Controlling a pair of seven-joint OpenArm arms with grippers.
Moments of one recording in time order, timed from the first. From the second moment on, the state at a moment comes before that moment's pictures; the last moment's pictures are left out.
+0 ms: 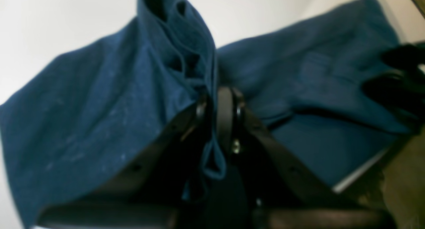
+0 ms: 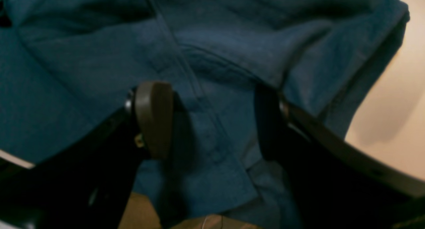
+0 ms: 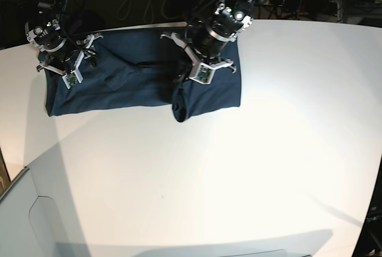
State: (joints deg) left arm 21.6 -5.4 25.2 105.9 -7.2 -4.4 24.3; right arm -21.5 7.5 23.7 104.0 1.8 42.7 -44.4
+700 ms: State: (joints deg) left arm 14.4 -3.9 33.5 99.1 -7.5 -4.5 23.7; right arm -21.5 8.7 23.7 104.0 1.8 42.7 -44.5
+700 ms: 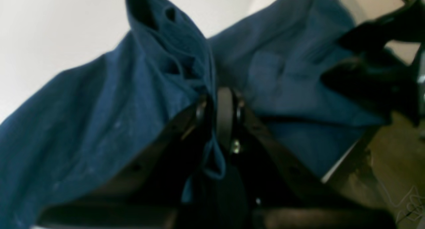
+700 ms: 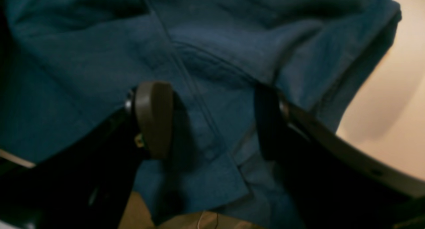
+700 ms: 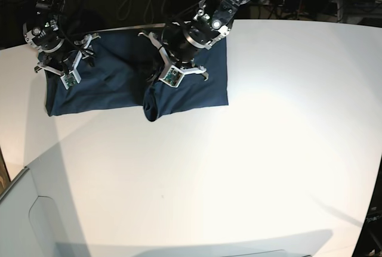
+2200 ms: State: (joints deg) left arm 13.9 -3.1 36.8 97.1 -7.6 -4.6 24.1; right arm -21.5 8.7 23.7 104.1 1.8 42.7 -44.5
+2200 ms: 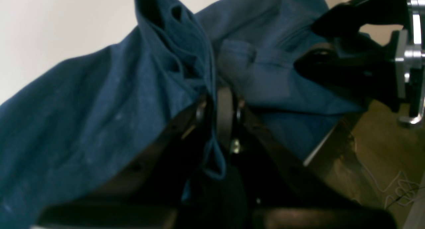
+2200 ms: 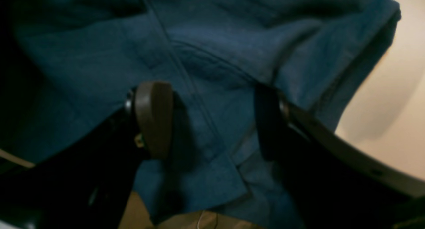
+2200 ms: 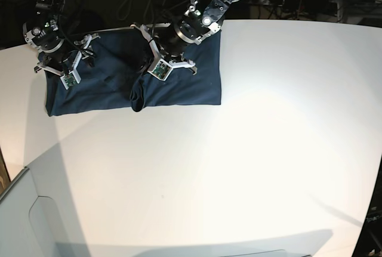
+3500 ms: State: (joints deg) left arm 19.5 -4.1 11.2 104.1 -8.1 -4.8 23.7; right arm -19.3 7.6 31.3 108.9 1.8 42.6 -45.2
